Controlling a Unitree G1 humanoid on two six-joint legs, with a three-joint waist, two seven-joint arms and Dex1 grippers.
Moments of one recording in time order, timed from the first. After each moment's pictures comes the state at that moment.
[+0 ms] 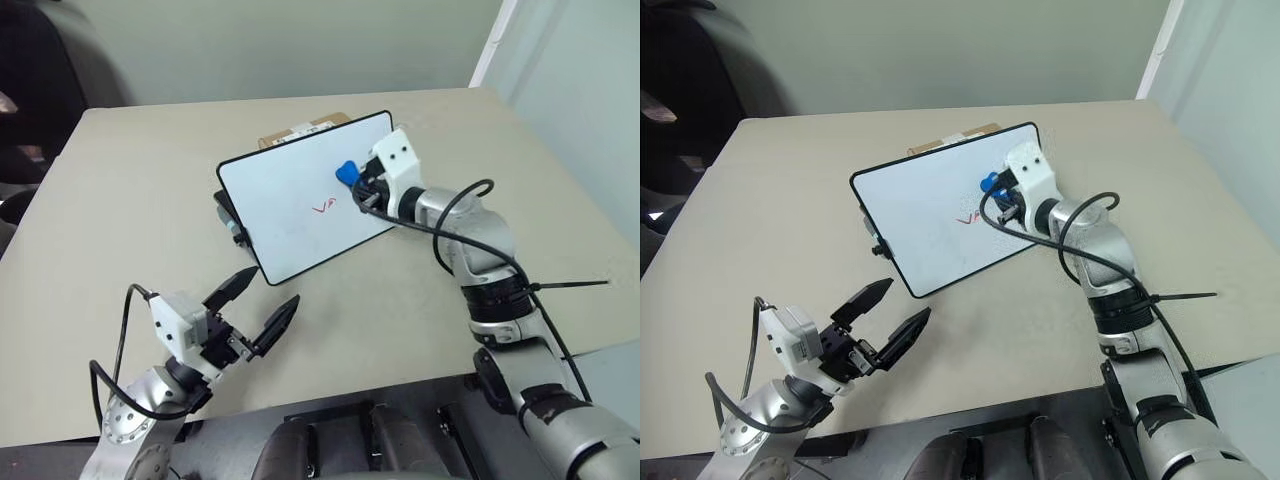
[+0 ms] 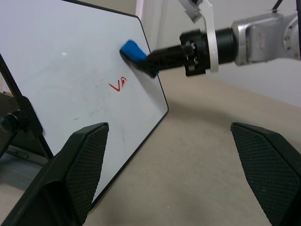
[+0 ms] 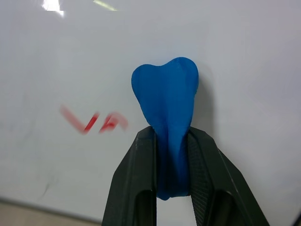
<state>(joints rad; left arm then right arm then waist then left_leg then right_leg) 0.33 0.40 0.17 -0.63 -0.60 0.15 -0.60 -0.83 -0.23 0.18 0.05 0.12 0.85 0.49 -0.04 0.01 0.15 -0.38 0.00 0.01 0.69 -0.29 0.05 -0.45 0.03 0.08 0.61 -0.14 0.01</state>
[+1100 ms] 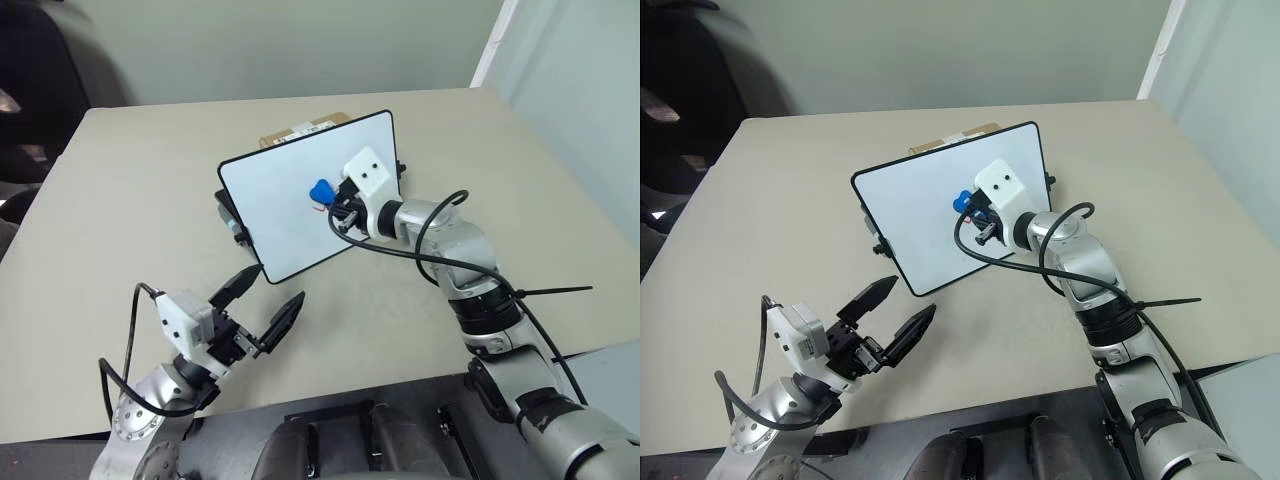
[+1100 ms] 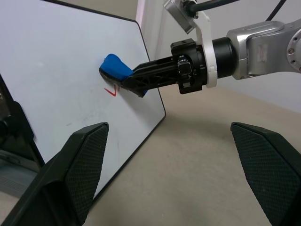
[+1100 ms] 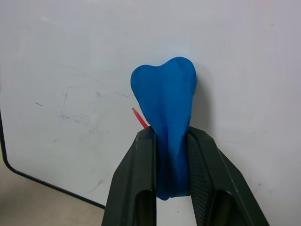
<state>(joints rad) 0.30 0.37 0.14 -0.63 -0.59 0.15 -0.59 -0.86 -0.21 0.25 0.00 0.11 0.86 0.51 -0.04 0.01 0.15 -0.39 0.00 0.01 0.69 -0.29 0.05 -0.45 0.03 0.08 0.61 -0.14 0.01</state>
